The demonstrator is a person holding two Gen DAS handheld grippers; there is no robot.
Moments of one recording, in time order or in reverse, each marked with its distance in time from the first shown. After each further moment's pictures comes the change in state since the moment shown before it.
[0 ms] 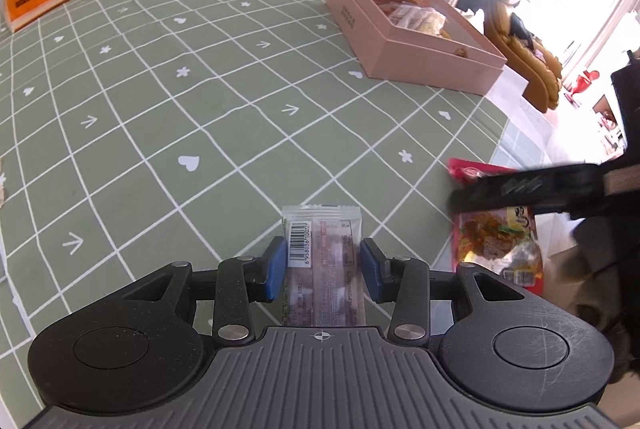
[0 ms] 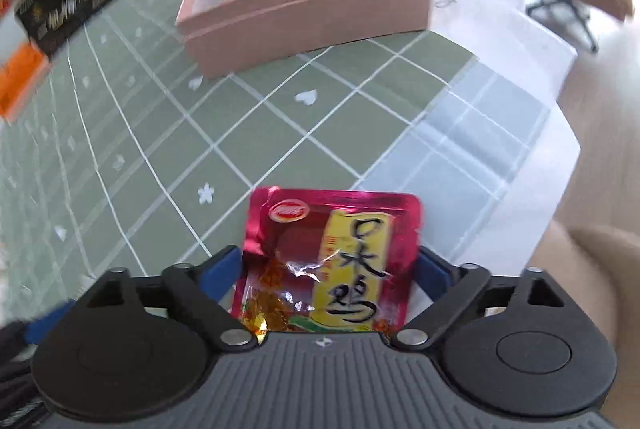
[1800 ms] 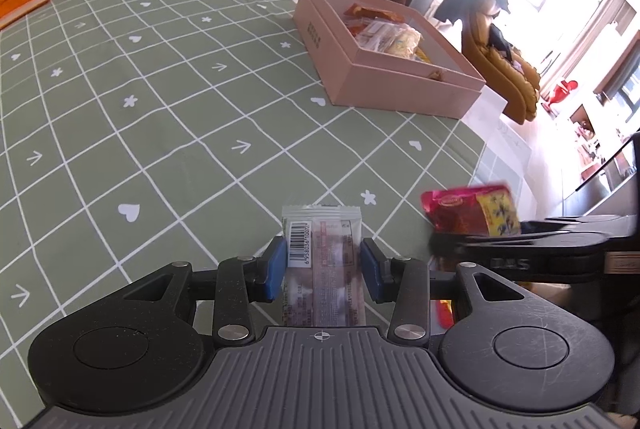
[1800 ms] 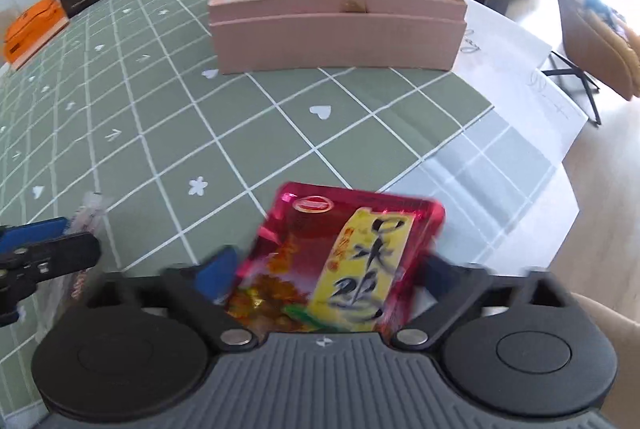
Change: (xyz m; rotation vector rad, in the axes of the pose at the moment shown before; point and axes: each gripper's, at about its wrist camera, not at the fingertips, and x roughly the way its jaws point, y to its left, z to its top) left arm 0.023 -0.015 0.028 -0.012 -0.023 -0.080; right arm -0.005 -0.001 -0.007 -0.165 -0.094 -0.010
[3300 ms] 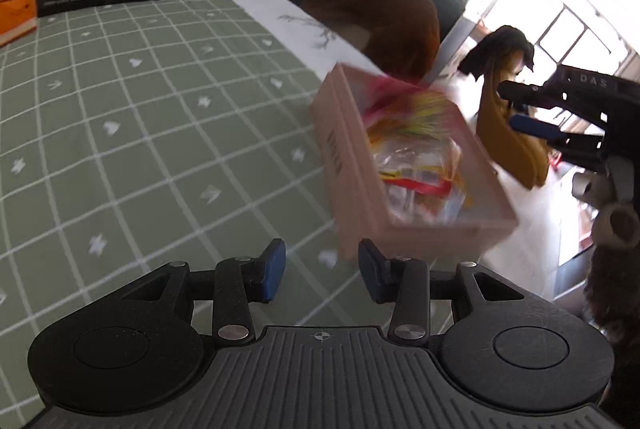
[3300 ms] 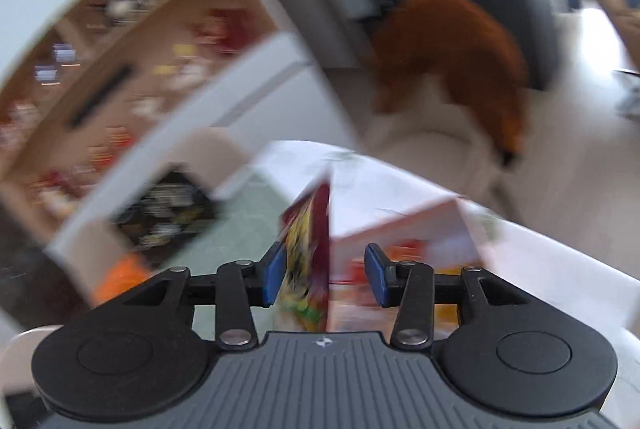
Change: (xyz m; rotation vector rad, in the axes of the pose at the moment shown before) left arm 0.050 0.022 0.109 -0.116 -0.083 0.004; right arm -0.008 -0.093 0.220 0.289 -0.360 0.338
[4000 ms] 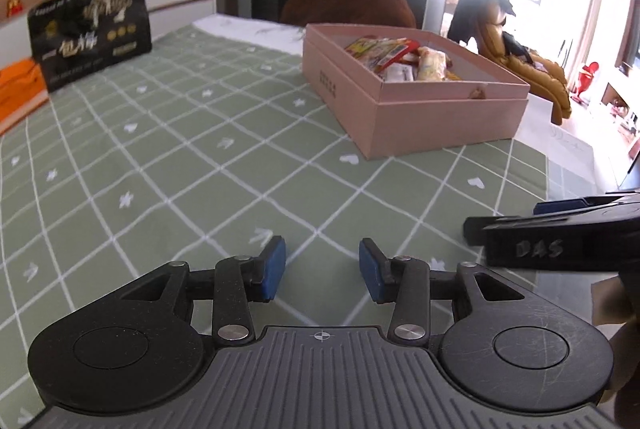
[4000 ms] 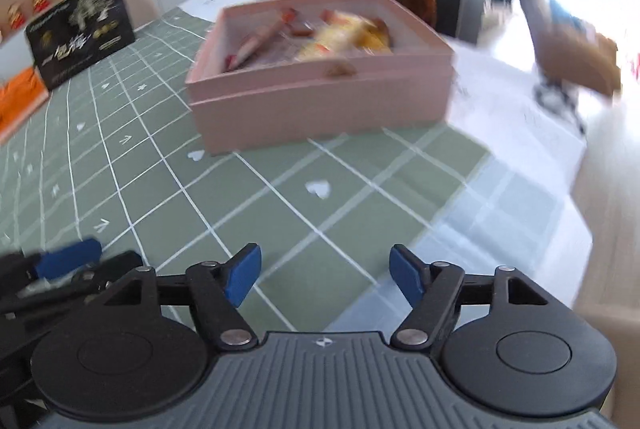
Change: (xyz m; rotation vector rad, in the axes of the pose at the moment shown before) left arm 0.001 -0.018 -0.093 0.341 -0.144 0.144; right arm -0.025 0.039 -0.216 -0.238 0.131 -0.375
